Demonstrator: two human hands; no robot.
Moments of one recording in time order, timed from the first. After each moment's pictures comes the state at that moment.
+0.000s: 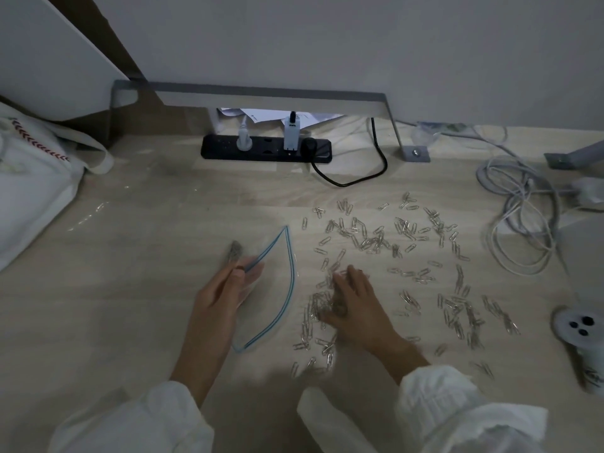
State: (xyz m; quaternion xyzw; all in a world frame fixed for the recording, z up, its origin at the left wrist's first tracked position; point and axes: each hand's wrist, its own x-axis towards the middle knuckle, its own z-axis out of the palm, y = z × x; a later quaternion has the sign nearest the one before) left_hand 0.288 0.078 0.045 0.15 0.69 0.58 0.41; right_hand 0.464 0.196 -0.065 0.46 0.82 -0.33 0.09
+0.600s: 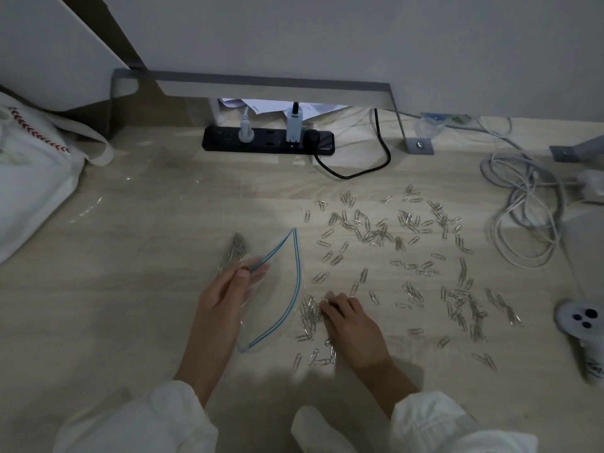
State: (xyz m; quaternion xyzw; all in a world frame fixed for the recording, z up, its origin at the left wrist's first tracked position) left_hand 0.290 0.069 0.036 0.15 0.69 0.58 0.42; right_hand 0.471 0.151 -0.086 0.36 0.92 -0.14 -0.04
